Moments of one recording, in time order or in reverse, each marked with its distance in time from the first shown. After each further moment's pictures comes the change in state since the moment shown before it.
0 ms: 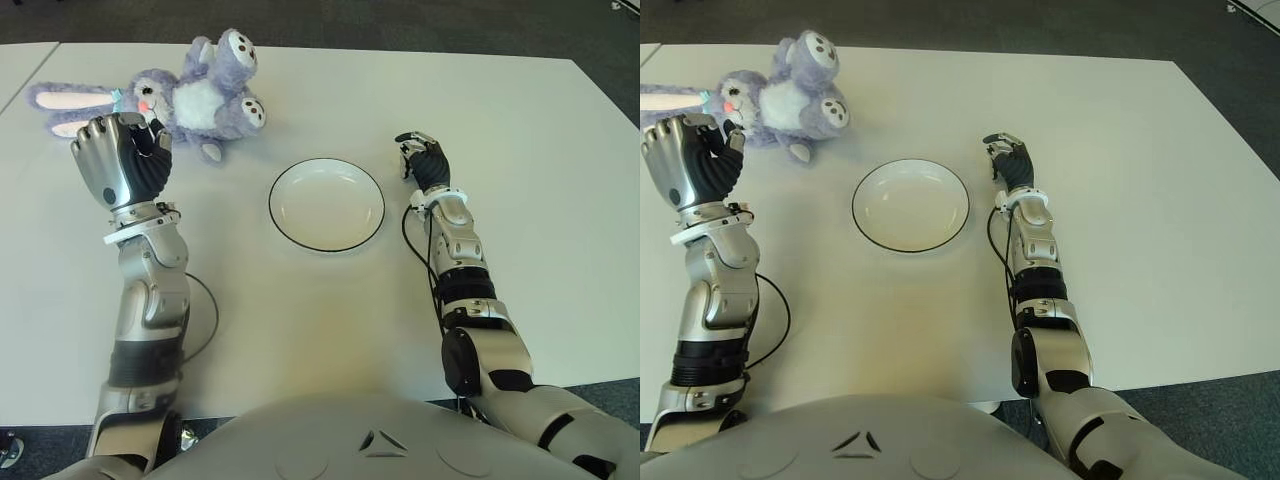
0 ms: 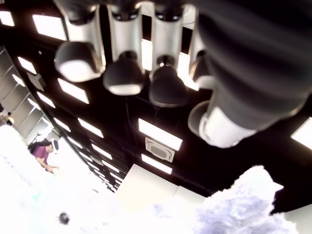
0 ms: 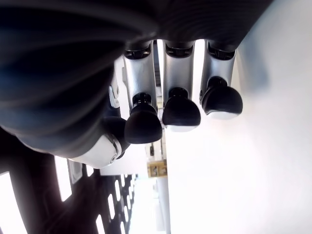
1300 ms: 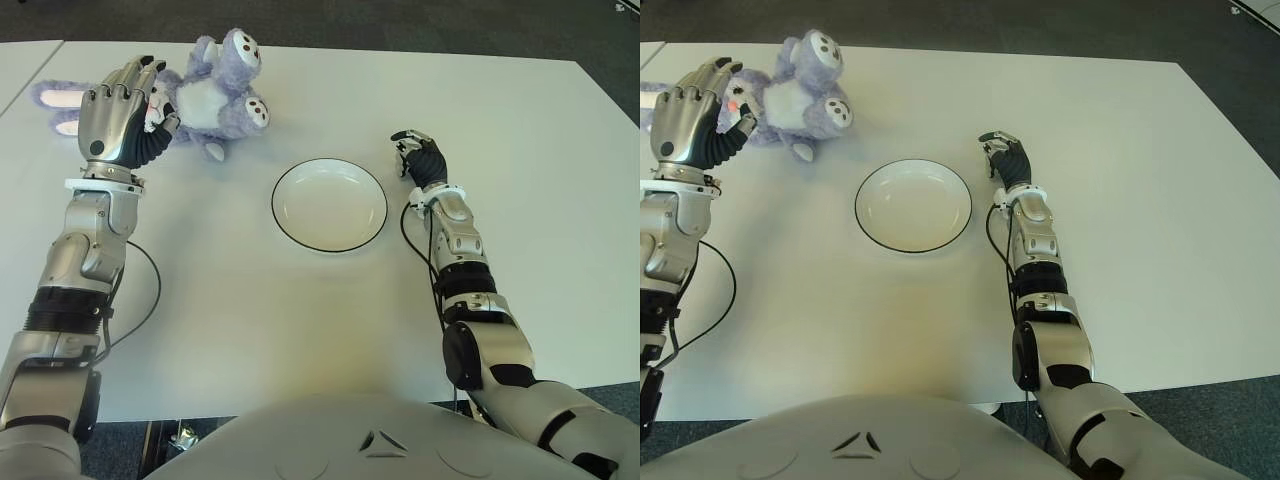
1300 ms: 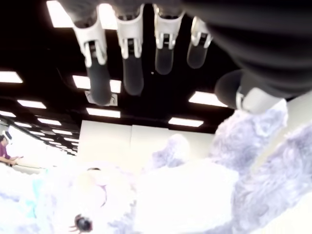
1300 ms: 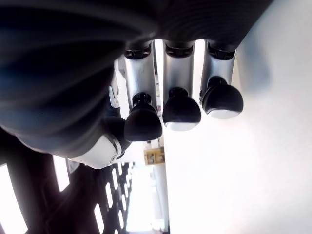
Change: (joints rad) left arm -0.223 0.445 -0.113 0.437 -0.054 -0.321 -0.135; right arm -0.041 -0.009 0.000 0.069 0.014 -0.003 0.047
